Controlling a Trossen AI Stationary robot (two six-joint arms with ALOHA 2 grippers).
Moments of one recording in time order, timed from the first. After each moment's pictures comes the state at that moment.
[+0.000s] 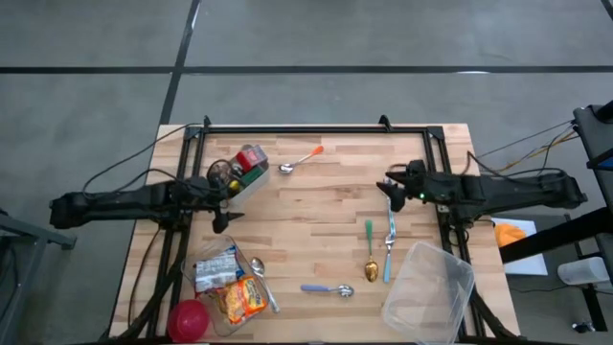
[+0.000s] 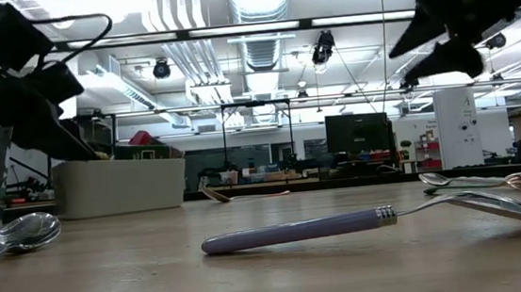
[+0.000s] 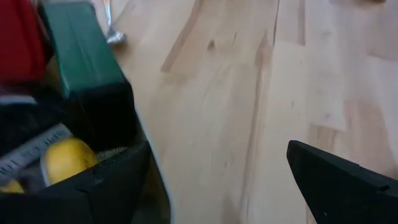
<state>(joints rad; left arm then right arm) 0.18 0.43 0.19 -0.43 -0.03 -0.10 0.01 0.62 0.43 -0.25 0.47 0.67</state>
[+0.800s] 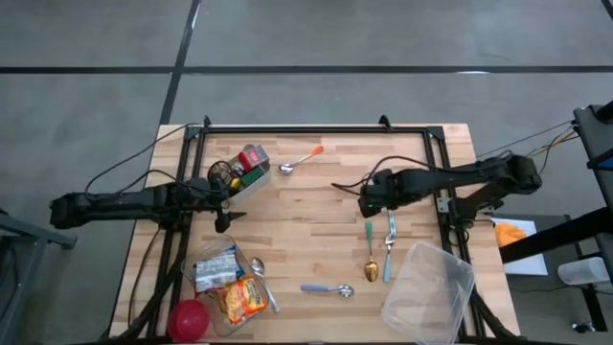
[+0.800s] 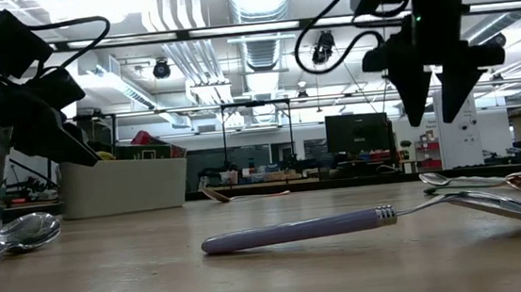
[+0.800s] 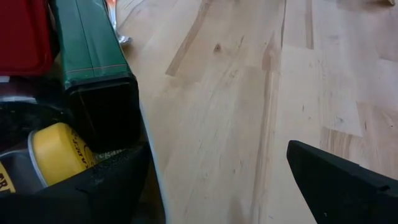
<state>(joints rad) 0.18 0.43 0.13 -0.33 -0.04 -0.10 0.02 1.43 1.00 -1.08 0.27 1.29</state>
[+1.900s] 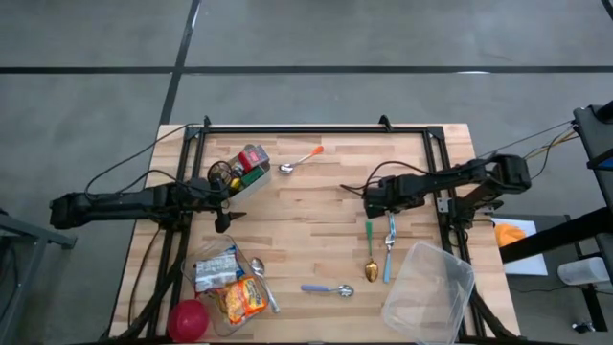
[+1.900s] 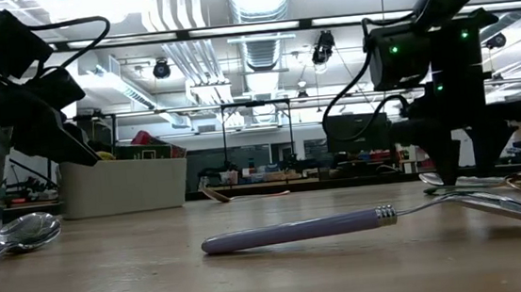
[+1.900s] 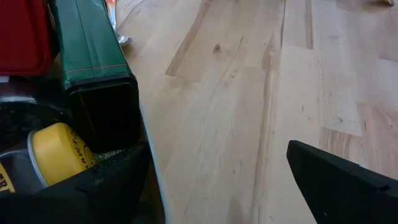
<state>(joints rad) 0.18 0.43 0.13 -0.33 -0.04 -0.10 -0.10 1.52 0.71 -0.81 0.22 1.30</state>
